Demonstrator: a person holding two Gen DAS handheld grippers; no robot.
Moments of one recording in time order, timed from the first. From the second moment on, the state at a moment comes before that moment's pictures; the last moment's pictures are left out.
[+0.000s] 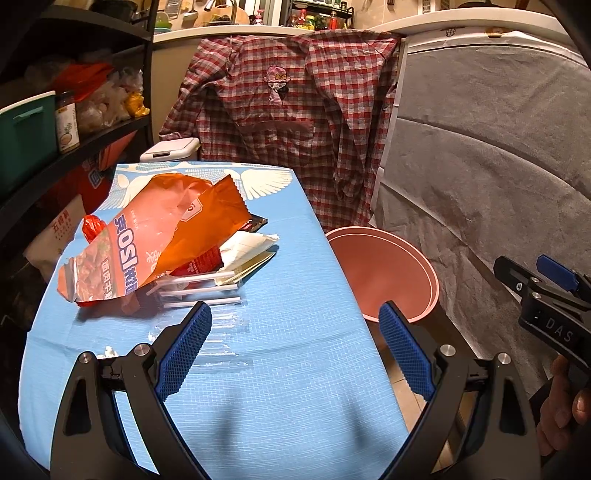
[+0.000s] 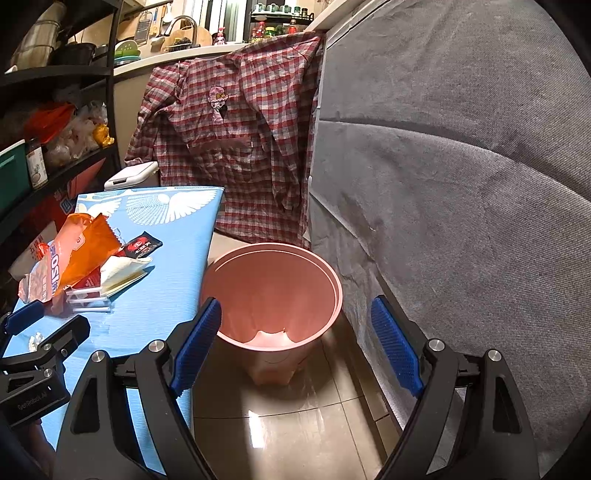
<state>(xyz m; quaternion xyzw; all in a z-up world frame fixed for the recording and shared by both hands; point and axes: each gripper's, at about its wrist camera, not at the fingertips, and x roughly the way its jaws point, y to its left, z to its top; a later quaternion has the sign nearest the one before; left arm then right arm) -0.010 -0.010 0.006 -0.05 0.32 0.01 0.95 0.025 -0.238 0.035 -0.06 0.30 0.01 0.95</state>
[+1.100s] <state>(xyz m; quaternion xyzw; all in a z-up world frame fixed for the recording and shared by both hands) -0.009 -0.018 0.007 -0.05 0.32 0.01 0.95 0.026 -0.240 0.035 -0.06 0.29 0.00 0.95</state>
